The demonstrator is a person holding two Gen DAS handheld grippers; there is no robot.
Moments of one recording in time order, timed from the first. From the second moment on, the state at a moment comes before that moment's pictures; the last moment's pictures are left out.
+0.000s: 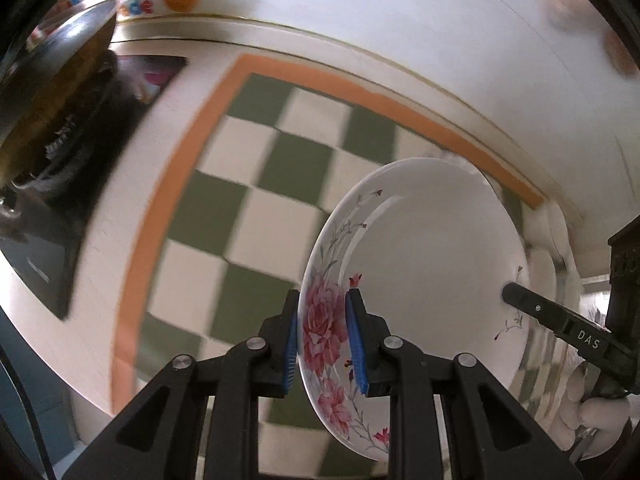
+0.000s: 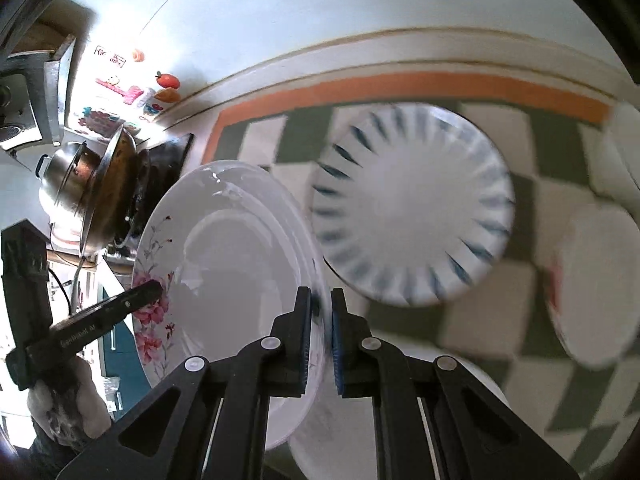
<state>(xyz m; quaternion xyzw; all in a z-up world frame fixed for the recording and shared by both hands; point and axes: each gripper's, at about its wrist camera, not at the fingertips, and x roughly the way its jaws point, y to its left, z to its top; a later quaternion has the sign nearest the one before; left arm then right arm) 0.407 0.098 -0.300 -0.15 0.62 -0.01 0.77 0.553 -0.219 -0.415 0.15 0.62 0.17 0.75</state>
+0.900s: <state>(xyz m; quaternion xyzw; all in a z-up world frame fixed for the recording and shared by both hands) 0.351 -0.053 -0.385 -0.08 0.70 -0.03 0.71 0.431 -0.366 -0.482 0.15 0.65 0.11 0.73</state>
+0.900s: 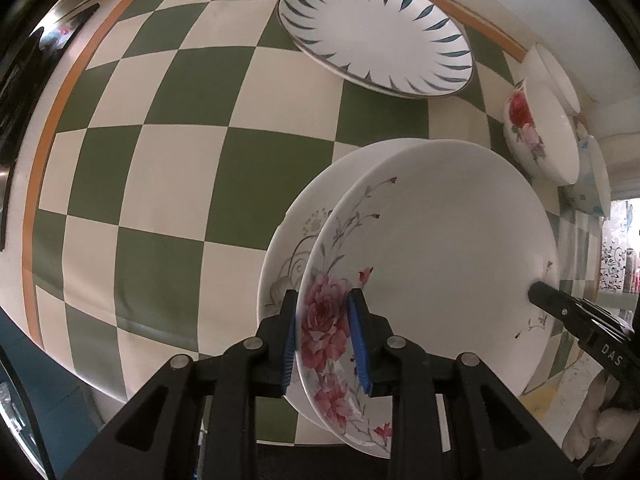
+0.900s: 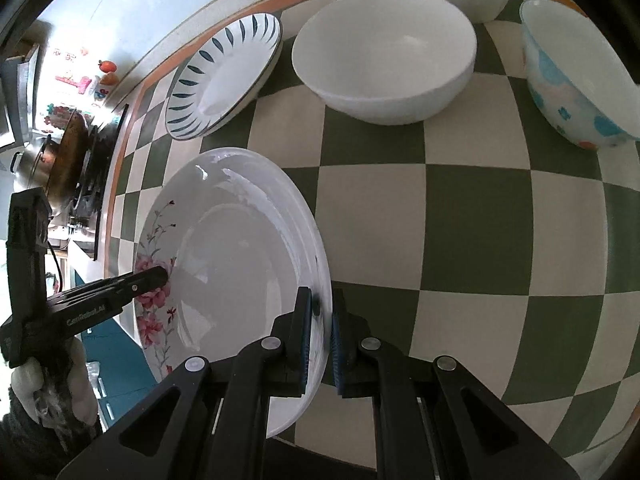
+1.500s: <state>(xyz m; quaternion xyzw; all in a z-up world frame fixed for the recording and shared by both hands) 0.360 -0.058 -0.392 -0.09 0.73 -0.02 0.68 0.437 -0.365 -0.482 0.17 0.68 0.11 0.71</state>
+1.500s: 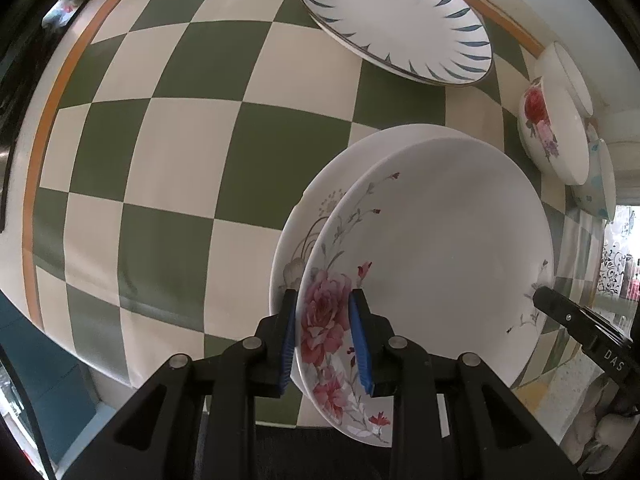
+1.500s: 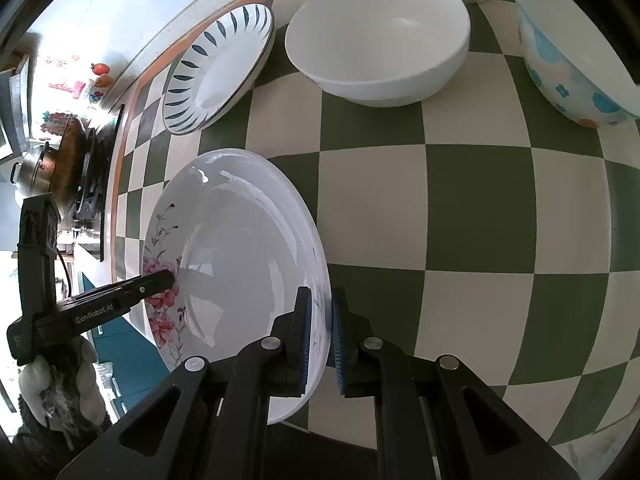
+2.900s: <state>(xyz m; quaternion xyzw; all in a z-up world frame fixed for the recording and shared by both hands) 0.535 -0.014 -0.354 -0.11 0.69 0.00 0.72 0.596 -0.327 -0.407 0.22 0.63 0.13 0.73</state>
